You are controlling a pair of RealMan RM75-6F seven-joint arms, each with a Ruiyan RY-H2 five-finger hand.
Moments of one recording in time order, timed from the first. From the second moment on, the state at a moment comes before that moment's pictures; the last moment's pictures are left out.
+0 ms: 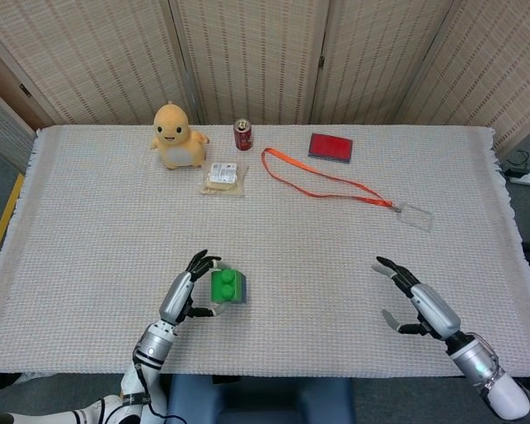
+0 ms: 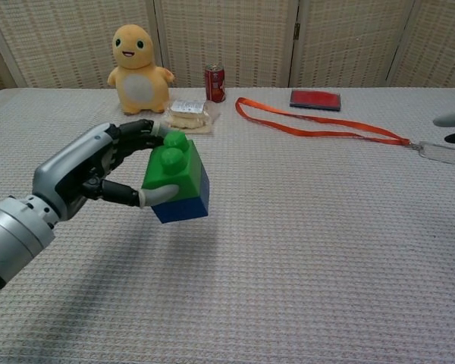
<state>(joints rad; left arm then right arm) -0.49 -1.82 -0.12 -1.38 1.48 1.28 -0.50 0.33 -1.23 -0.06 -1.43 -1.78 1.30 0.86</state>
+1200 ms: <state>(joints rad) -0.49 -1.76 -0.19 -1.67 1.37 1.23 -0.35 0.60 -1.66 0.00 -1.25 -1.67 1.15 1.41</state>
